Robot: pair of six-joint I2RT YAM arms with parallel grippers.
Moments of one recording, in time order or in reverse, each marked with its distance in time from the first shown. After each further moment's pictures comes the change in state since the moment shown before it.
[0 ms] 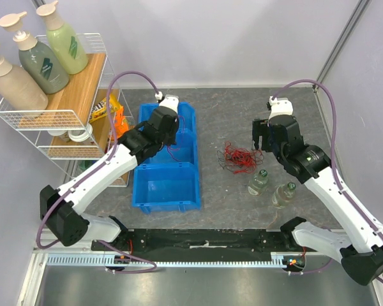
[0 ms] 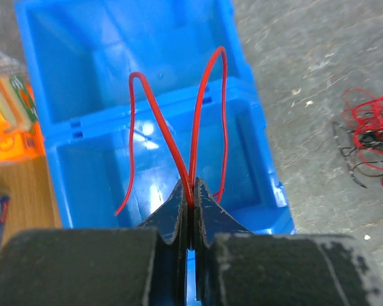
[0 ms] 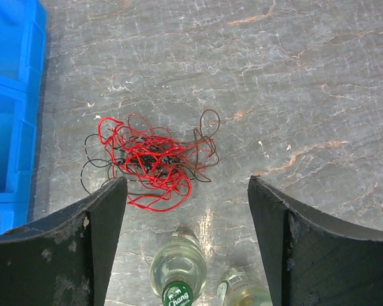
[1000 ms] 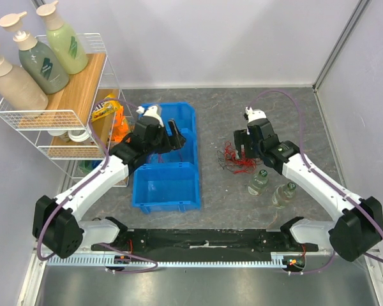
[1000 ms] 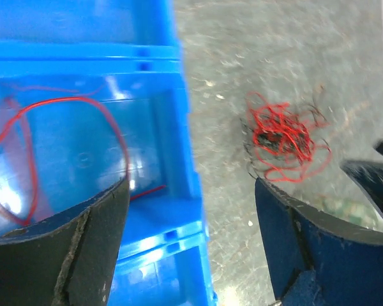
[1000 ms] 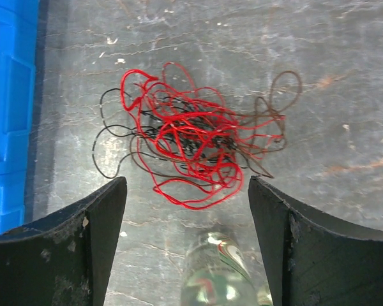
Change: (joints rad) left arm 0.161 -0.107 -0.314 0.240 0.322 -0.420; right arm -0.002 0.198 -0.145 0.149 -0.175 0.021
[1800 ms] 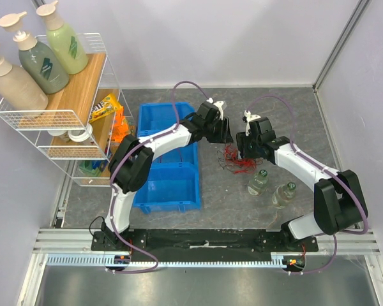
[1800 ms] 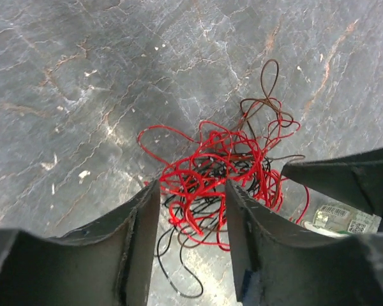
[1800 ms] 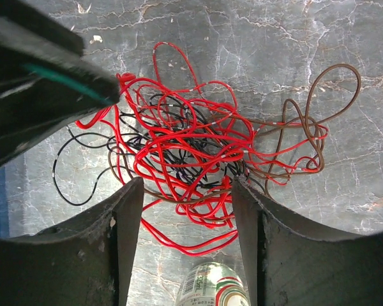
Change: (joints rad) left arm -0.190 0.821 0.602 0.145 0.303 0.136; right arm -0.143 0.226 -0.059 0.158 -0.255 -0.033
